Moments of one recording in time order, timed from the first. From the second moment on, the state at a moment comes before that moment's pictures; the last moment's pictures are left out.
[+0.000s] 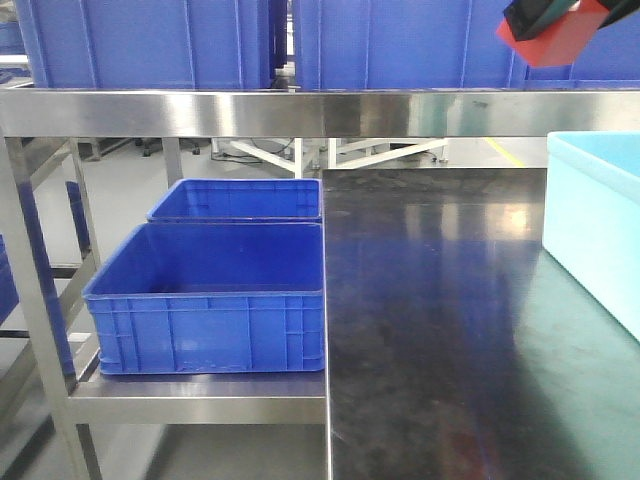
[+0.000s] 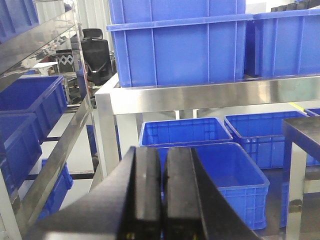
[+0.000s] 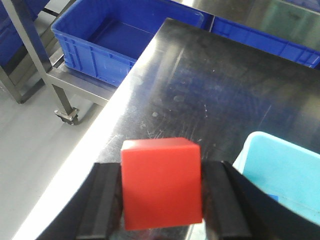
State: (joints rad) left arm -0.07 -0.01 0.01 -0.09 0.00 0.14; right arm 0.48 1.12 -0.91 -0.23 0.46 0.23
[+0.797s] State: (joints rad) left arm -0.07 -0.01 0.01 -0.09 0.00 0.14; right arm 0.48 1.14 -0.91 -0.23 0.56 0.23
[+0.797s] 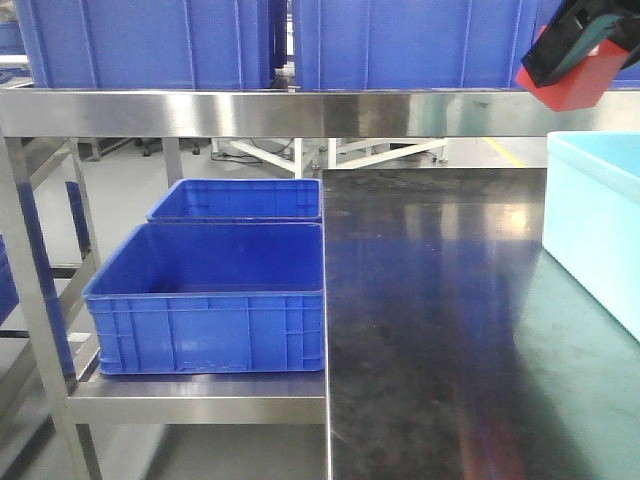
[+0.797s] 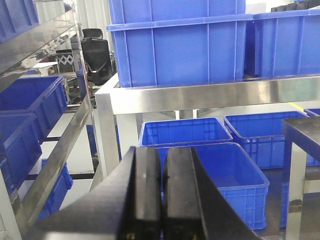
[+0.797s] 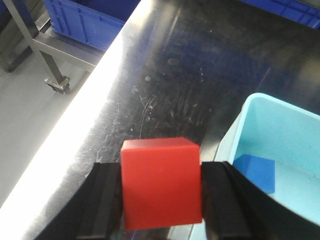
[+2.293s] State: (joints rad) left arm -0.07 -0.01 0.01 -0.09 0.00 0.14; right arm 0.48 1.14 -0.91 -0.23 0.56 0.23
